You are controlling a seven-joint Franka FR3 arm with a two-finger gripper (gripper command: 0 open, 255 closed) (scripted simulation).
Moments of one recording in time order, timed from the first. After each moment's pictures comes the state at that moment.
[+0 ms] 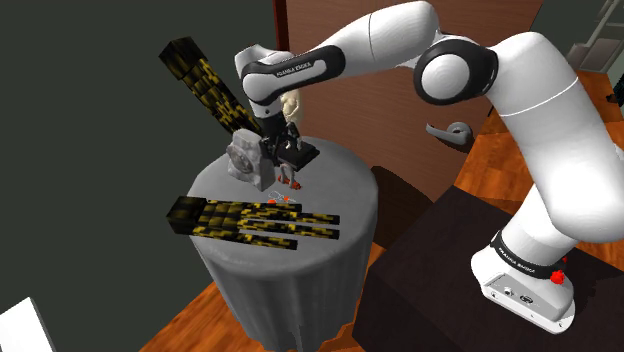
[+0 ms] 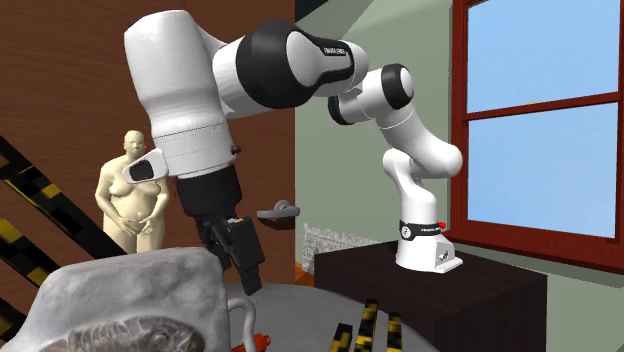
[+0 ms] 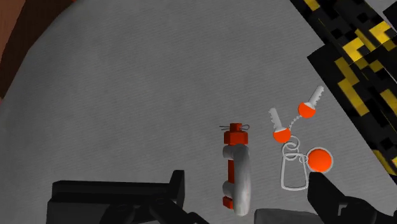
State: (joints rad) arm 0.20 0.82 0.20 -1.12 -0.13 1.63 0.20
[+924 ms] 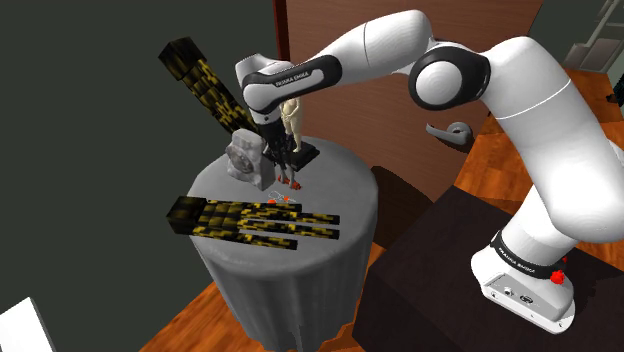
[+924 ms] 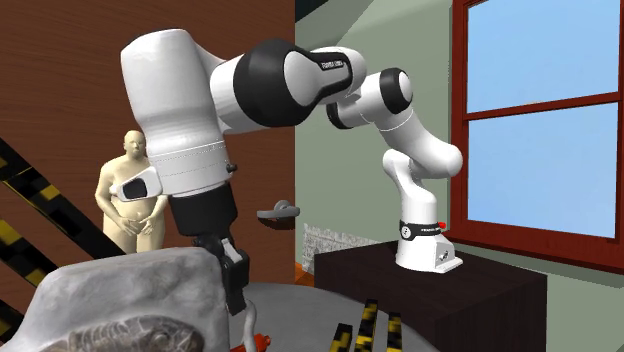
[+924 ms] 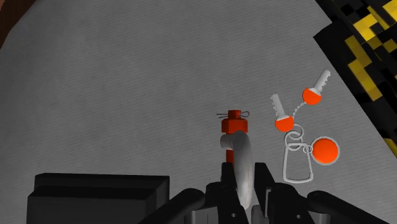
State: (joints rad) arm 0.21 0.86 0.20 -1.12 -0.13 1.69 0.20
